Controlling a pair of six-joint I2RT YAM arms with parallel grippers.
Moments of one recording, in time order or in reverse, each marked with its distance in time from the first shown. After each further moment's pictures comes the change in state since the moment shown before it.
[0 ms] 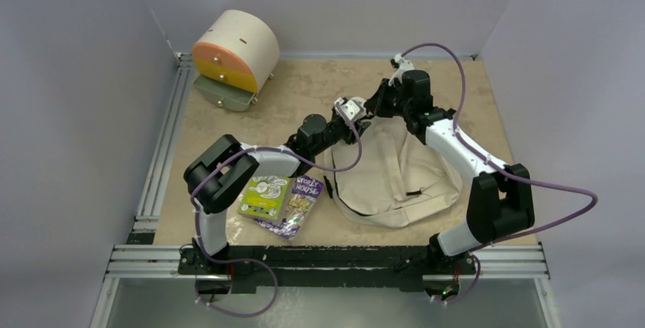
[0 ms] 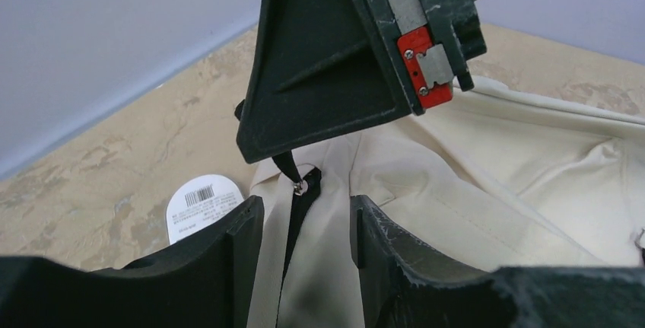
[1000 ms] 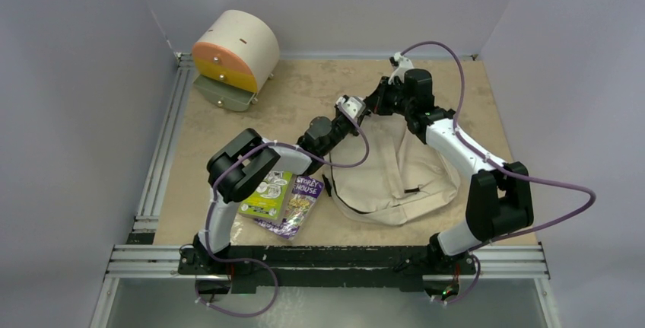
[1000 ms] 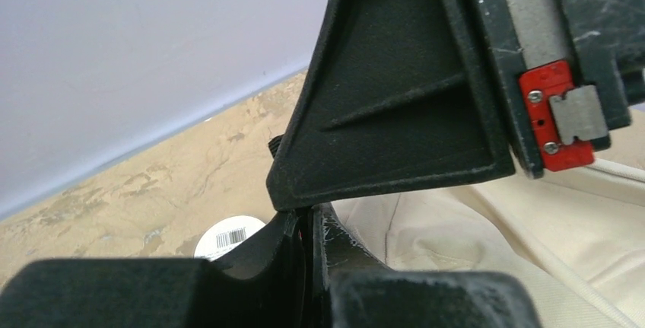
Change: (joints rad) left arm -0.006 0.194 0.110 0.241 -0.145 0.013; right arm -0.009 0.013 -0.010 0.079 -0.080 -0.044
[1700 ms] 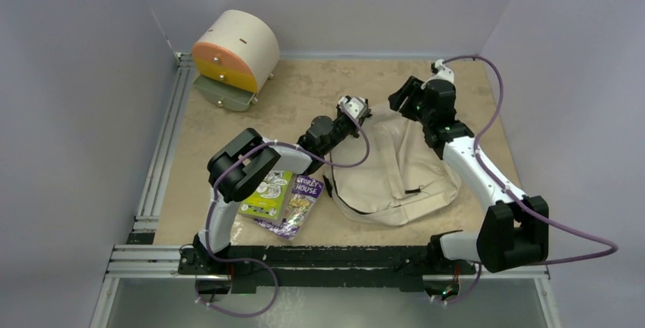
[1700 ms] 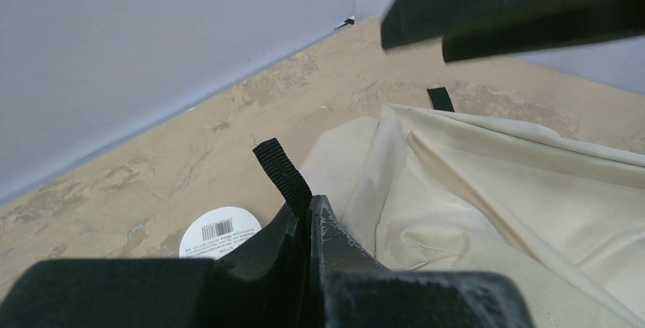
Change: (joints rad) left arm -0.001 0.009 0.012 -0.037 0.040 -0.014; right arm -0.070 -0.208 -0.109 -0.030 0.349 0.161
